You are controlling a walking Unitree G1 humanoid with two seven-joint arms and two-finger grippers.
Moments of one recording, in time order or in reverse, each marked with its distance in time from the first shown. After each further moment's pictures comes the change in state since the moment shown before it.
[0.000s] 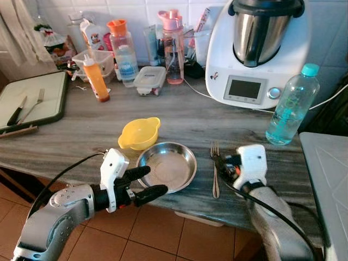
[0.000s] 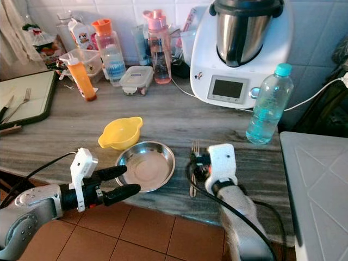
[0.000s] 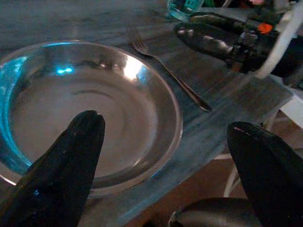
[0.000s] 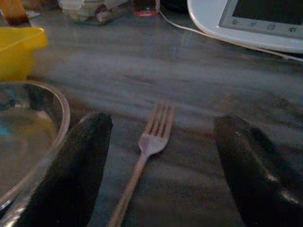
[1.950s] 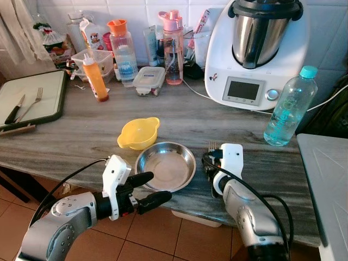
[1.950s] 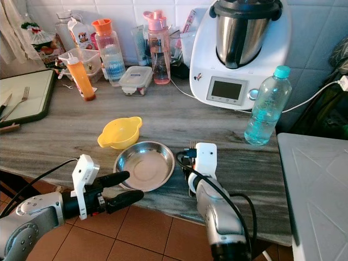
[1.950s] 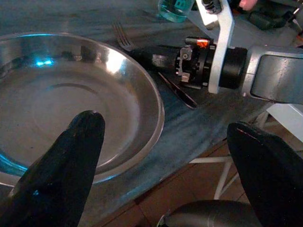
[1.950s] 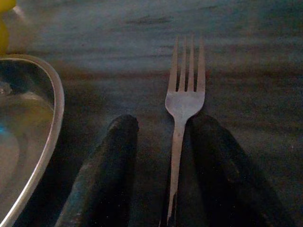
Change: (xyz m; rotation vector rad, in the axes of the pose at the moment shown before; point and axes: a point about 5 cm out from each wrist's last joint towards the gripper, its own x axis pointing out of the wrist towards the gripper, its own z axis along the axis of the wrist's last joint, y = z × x) left arm 0.000 -0.010 -0.008 -0.019 -0.004 -0.003; right arm 0.031 0.026 -0.022 0.228 0.226 -0.033
